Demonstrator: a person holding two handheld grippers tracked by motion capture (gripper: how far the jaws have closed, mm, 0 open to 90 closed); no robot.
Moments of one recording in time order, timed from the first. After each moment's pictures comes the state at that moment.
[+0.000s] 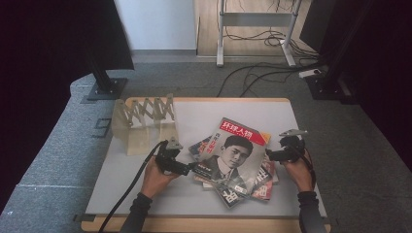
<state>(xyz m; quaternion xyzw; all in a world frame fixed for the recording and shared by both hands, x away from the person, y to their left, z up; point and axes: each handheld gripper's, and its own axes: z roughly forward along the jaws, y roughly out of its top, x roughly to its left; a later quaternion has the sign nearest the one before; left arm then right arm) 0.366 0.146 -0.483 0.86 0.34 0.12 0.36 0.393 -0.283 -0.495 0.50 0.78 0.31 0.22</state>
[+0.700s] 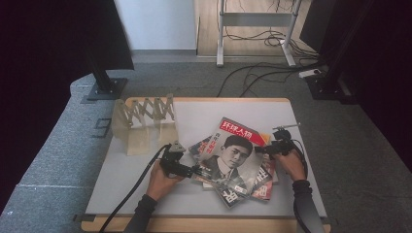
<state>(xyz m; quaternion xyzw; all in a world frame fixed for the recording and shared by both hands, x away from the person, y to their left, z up) 0.367 0.143 -0.509 0.85 0.35 0.10 0.38 0.435 -0.272 -0.518 0.53 0.76 0.37 0.04</state>
